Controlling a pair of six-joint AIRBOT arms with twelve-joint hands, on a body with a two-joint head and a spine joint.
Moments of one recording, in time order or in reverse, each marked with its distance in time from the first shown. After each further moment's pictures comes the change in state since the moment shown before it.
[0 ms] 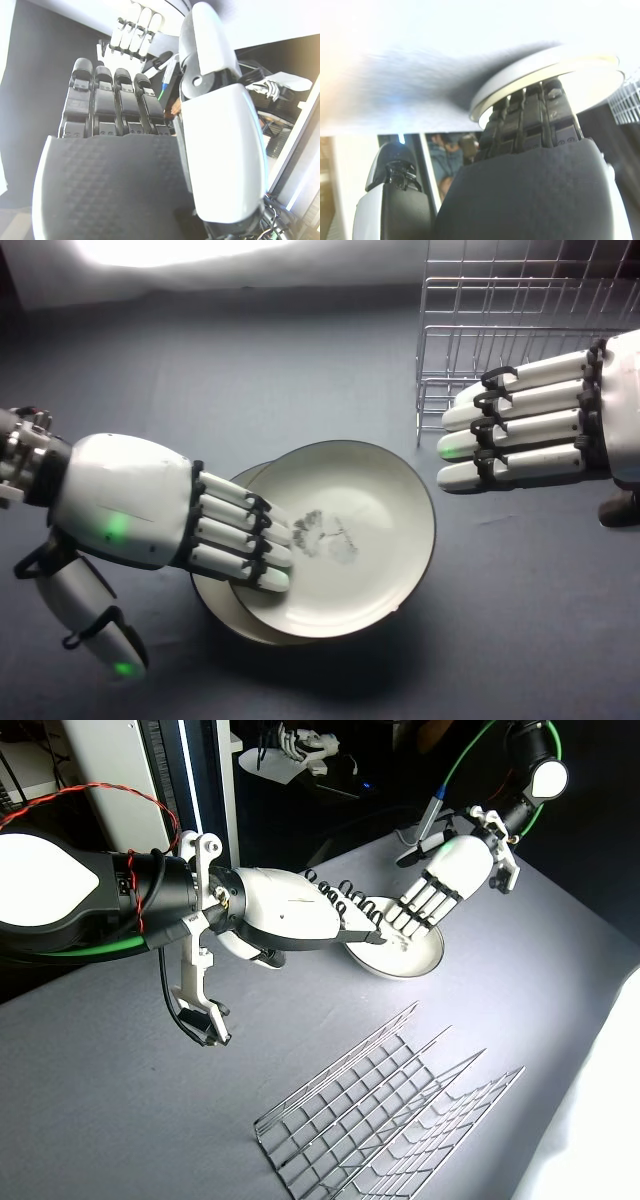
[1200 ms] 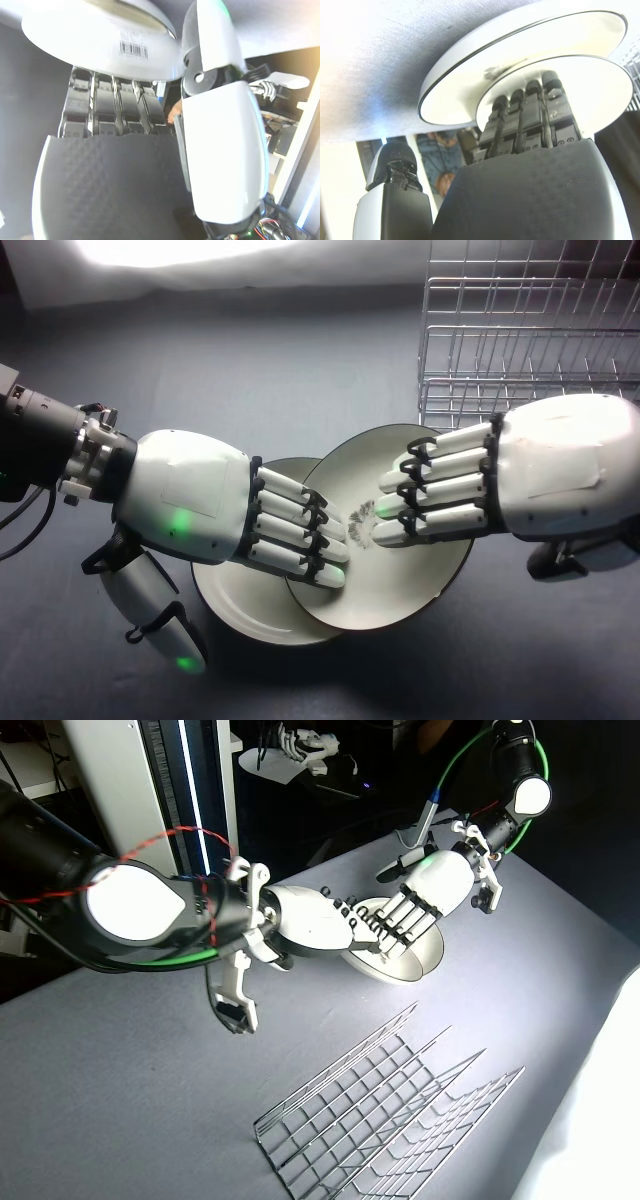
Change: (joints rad) left arm -0.053 -0.068 -0.019 0.006 0.050 -0.005; right arm -0.060 -0.217 0.064 0.009 -0.141 -0.002
